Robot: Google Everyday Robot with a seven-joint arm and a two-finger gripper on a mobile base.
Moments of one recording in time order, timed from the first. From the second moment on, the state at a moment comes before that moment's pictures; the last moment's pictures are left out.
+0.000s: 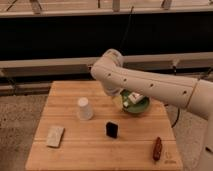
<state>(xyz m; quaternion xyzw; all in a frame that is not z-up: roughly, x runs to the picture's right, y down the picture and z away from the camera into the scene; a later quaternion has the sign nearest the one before) 0.039 0.048 0.736 -0.25 -0.01 -0.25 0.93</state>
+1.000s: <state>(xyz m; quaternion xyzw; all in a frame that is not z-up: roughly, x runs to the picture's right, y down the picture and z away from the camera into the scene) -0.065 0.052 0.763 -0.26 -0.04 -0.36 0.90</state>
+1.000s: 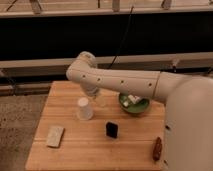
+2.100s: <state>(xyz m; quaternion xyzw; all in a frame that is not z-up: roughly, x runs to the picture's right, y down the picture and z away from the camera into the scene) -0.109 0.080 0.797 -0.28 -0.08 -0.40 0.87</state>
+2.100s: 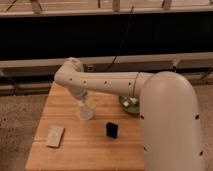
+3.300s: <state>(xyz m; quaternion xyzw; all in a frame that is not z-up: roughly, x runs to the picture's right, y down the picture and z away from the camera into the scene) -0.103 0.095 0.814 -0.28 -0.11 -0.40 0.87</state>
